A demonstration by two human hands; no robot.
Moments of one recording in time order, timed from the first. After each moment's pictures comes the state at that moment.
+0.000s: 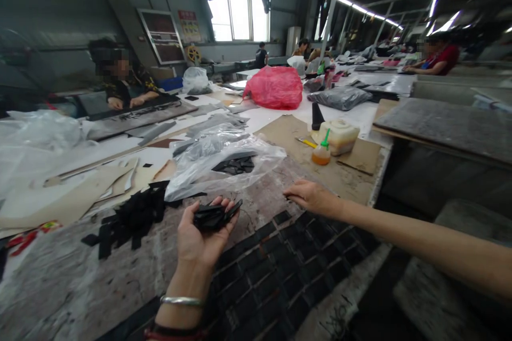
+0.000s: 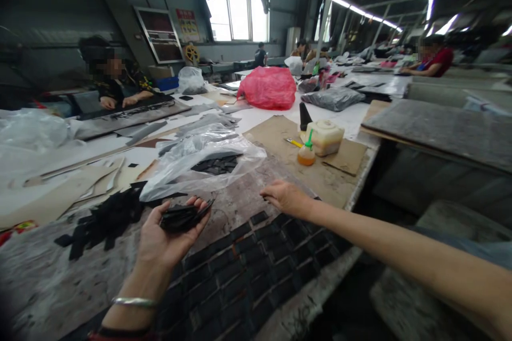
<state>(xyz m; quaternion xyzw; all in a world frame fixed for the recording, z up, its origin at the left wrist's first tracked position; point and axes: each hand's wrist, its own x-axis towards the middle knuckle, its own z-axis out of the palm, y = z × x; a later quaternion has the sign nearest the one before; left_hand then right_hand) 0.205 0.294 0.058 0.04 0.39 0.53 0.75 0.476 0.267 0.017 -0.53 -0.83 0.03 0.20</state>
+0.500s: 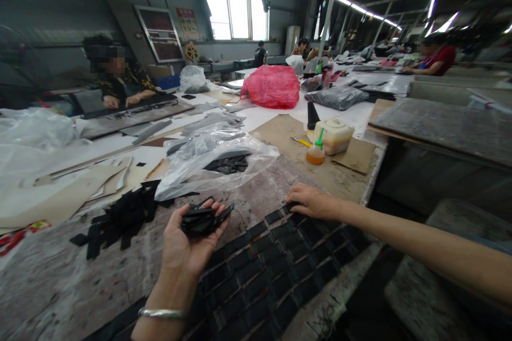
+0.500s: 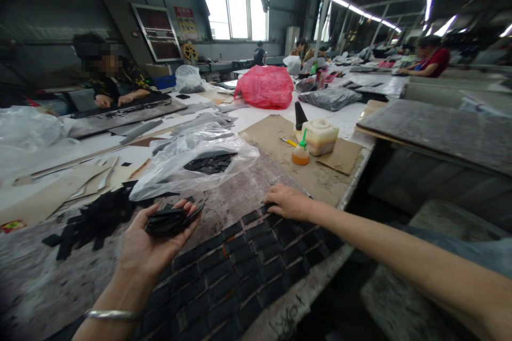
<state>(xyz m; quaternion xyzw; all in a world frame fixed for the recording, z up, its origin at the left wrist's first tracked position) 0.203 0.283 0.063 0.06 0.42 0.53 0.74 0.502 0.256 0.007 -0.49 -0.86 0.11 0.12</state>
